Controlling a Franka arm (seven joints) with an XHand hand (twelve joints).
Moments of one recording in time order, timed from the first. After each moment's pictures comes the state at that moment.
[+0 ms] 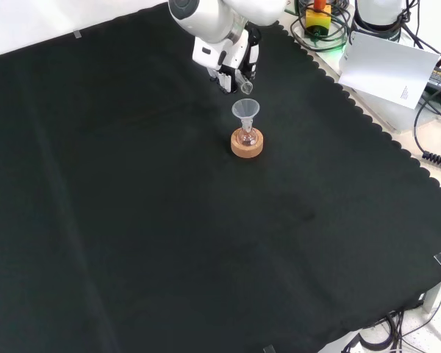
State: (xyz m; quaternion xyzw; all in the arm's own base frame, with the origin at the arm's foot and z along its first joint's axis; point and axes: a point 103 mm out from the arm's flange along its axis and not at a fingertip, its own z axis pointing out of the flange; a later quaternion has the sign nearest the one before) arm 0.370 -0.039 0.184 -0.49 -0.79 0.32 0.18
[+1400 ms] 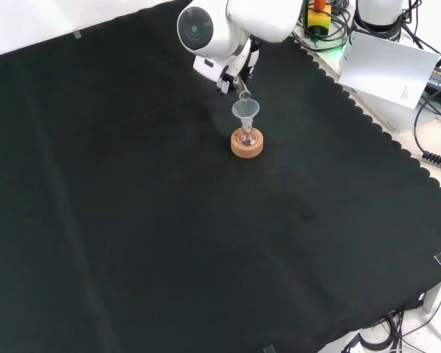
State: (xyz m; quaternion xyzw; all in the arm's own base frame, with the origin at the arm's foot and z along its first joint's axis) arm 0.380 -0.021 0.199 -0.50 -0.75 0.42 0.11
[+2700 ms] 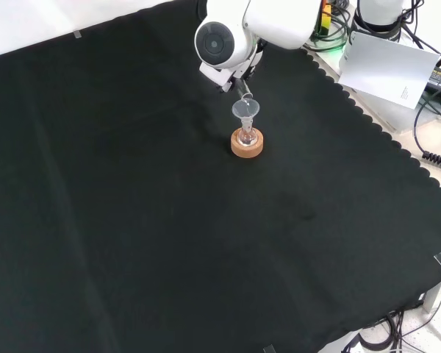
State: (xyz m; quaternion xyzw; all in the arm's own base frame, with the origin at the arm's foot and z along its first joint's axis) arm 0.379 -0.007 0.211 -0.50 -0.72 0.47 0.05
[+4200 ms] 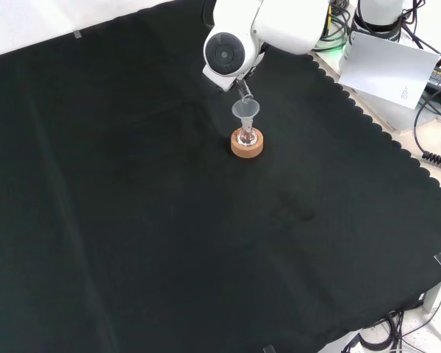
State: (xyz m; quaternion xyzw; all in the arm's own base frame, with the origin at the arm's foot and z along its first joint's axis) arm 0.379 -0.001 0.215 -0.50 -0.71 0.49 0.02
